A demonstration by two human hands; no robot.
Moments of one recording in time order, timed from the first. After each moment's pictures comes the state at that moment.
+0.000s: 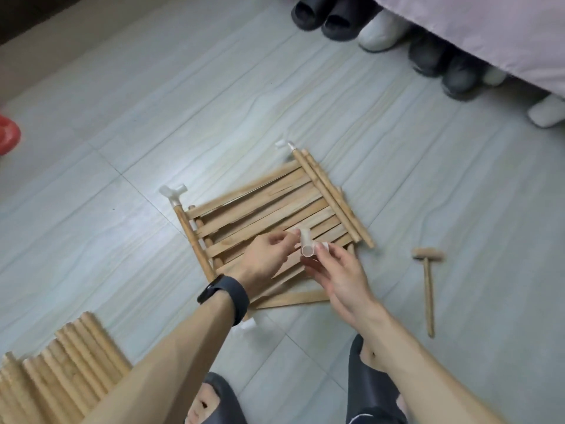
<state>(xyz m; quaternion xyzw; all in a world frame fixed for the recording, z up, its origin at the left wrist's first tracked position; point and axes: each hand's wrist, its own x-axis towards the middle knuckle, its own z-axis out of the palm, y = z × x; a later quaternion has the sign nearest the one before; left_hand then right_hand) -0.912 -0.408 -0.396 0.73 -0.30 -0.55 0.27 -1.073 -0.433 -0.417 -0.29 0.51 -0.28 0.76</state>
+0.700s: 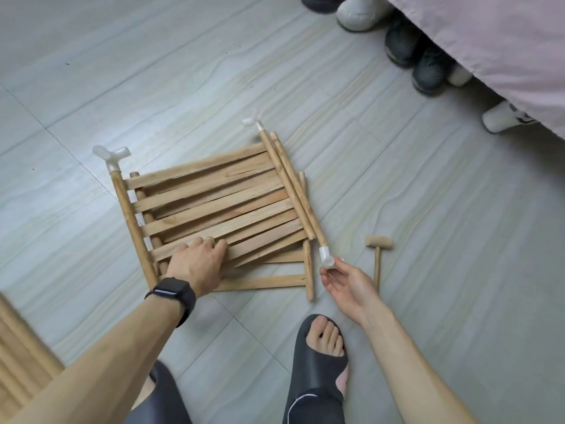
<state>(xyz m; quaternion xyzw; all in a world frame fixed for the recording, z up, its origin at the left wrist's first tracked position) -0.906 -0.370 -0.479 0.74 -0.61 -0.22 -0.16 -1.189 -0.461 -0.471 -0.07 0.64 -0.25 0.72</state>
